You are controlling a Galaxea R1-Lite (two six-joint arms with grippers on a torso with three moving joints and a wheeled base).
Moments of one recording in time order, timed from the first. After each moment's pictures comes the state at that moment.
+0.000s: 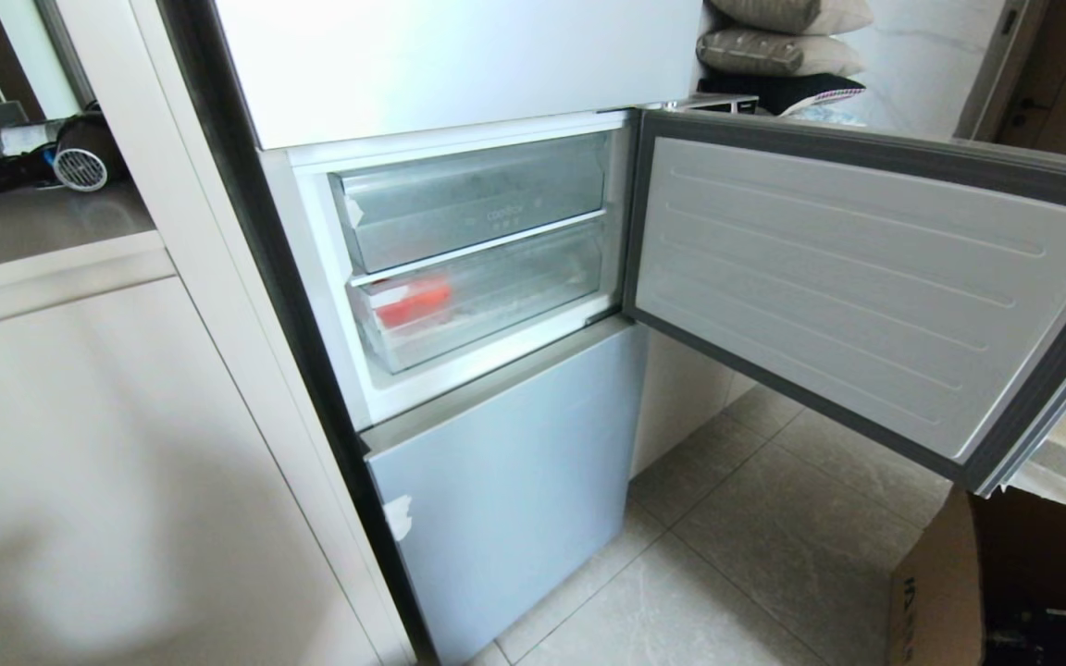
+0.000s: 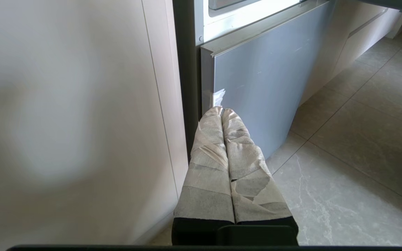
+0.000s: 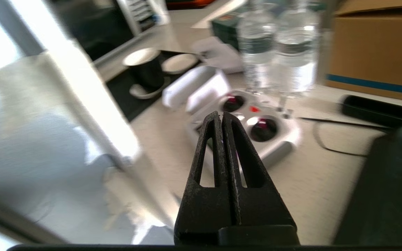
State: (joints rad) left arm 0.00 0.00 0.00 0.01 0.00 0.01; right arm -0.75 1.80 -1.02 -0.85 0.51 0.29
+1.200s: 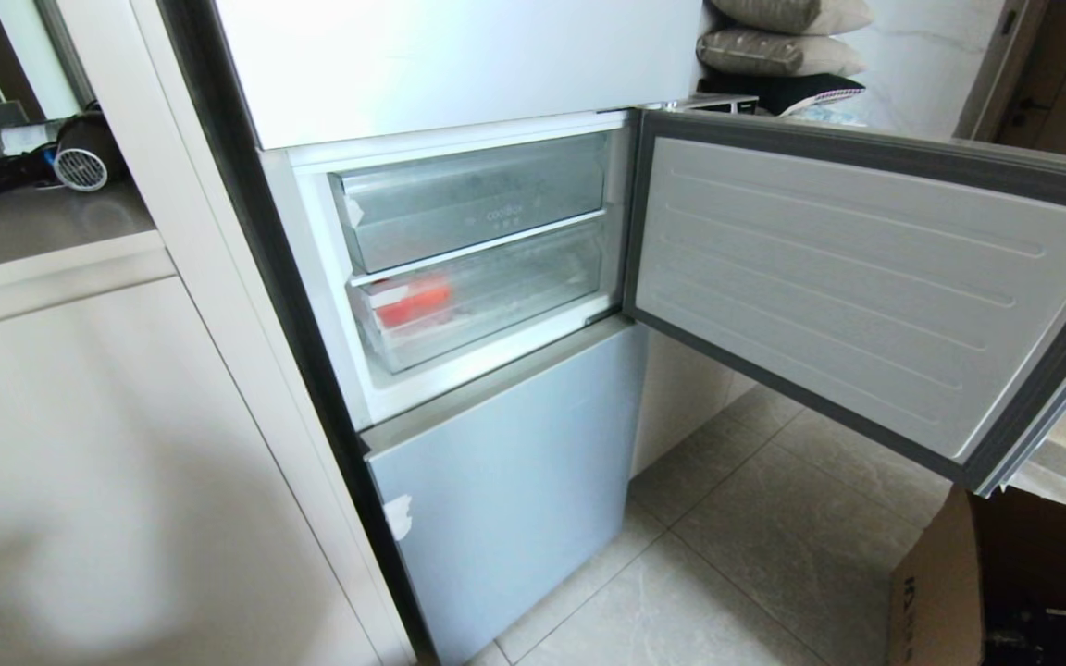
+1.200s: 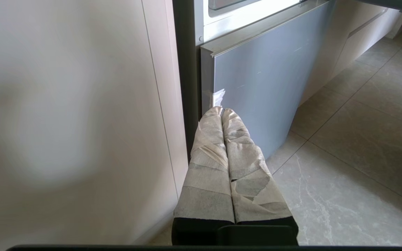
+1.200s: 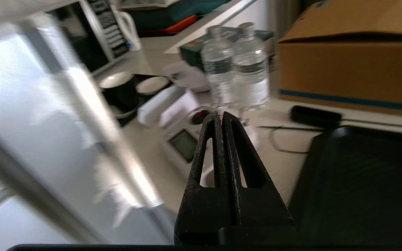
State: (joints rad) left arm 0.00 0.00 0.00 0.01 0.00 0.01; right arm -0.84 1.68 -0.87 -0.95 0.47 0.30
